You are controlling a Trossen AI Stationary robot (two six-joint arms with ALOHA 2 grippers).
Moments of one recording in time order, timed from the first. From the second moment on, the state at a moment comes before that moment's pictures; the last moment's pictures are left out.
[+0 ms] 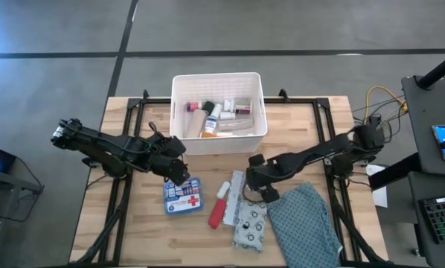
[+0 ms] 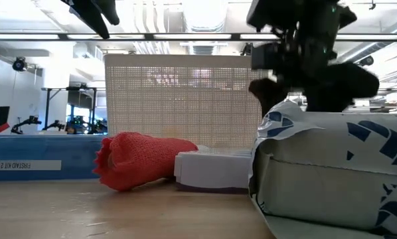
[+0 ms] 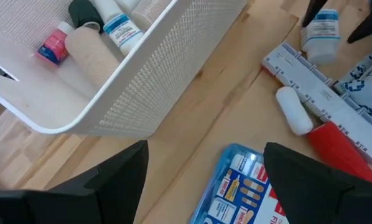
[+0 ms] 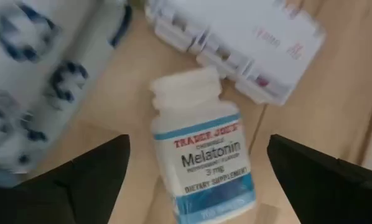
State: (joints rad) left arm -0.31 1.34 1.39 -1.26 -0.51 -0.88; right arm 0.19 1.68 0.99 -0.54 0.09 -0.17
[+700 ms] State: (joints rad) left arm -0.31 1.34 1.39 -1.26 -0.51 -0.89; right arm 0.18 1.70 1.01 -0.60 0.08 -0.02
